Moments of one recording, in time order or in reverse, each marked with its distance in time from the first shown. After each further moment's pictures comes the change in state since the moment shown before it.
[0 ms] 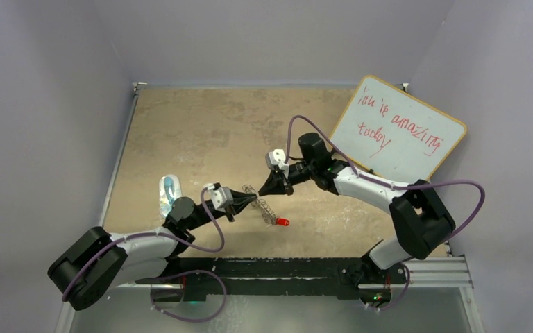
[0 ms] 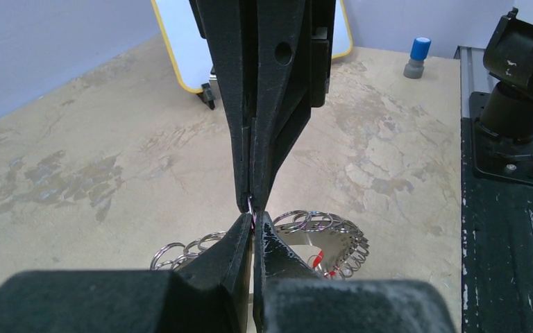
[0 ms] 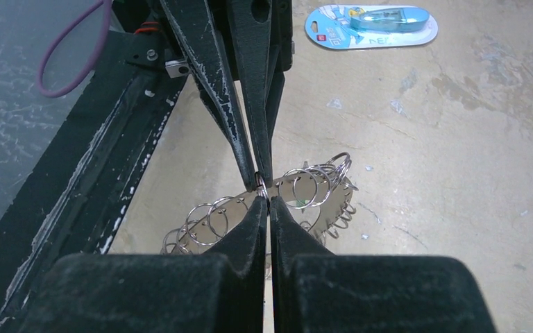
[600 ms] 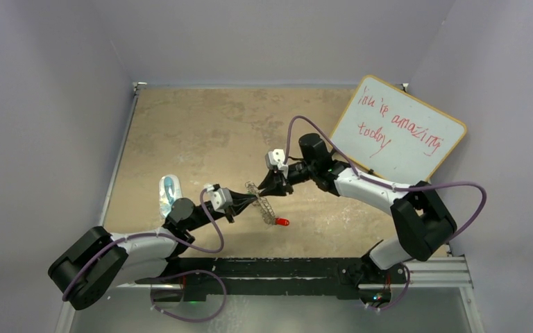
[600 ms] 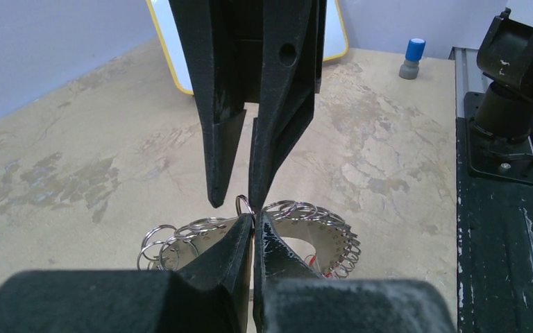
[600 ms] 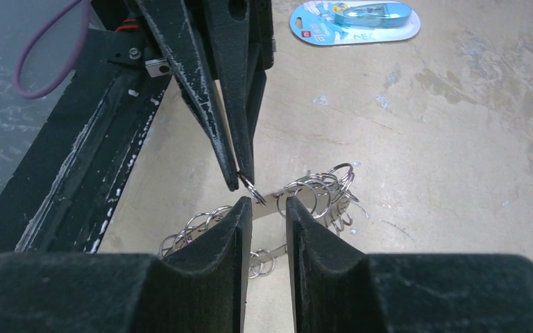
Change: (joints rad) left arm 0.000 0.001 -0.009 0.013 0.005 -0.006; right arm 0.005 -0.013 -0.011 0.032 0.068 0.030
